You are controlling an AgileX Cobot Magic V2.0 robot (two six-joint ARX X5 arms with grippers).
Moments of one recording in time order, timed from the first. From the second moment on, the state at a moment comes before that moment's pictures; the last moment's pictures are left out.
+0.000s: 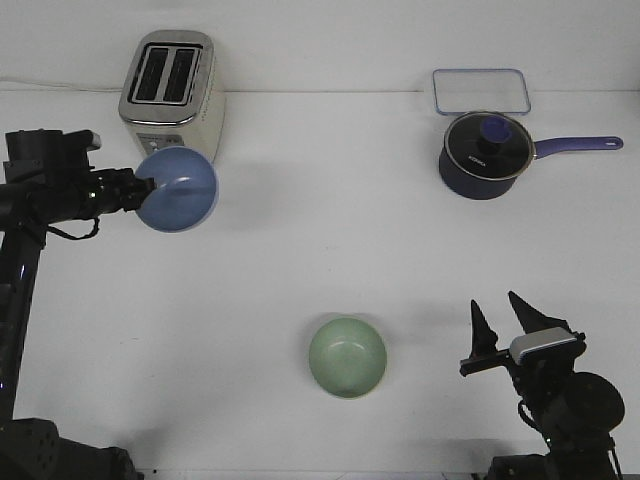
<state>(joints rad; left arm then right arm) 0.11 1.55 1.68 -0.83 0.47 -0.06 0.03 0.31 0.49 -0.33 -0.23 0.03</state>
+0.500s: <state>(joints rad) -0.46 1.51 1.55 -0.91 0.46 -0.02 0.03 0.31 0.49 -0.33 -0.23 0.03</state>
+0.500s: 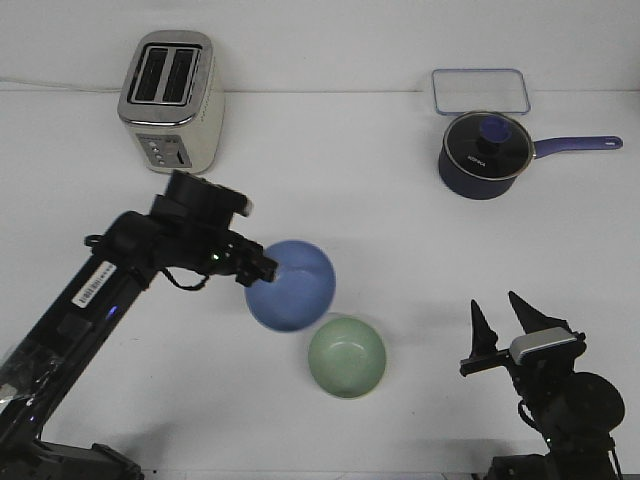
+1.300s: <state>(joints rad) -0.75 1.64 1.23 -0.52 0.35 -0.14 0.03 0.31 0.49 -0.32 -0.23 0.03</state>
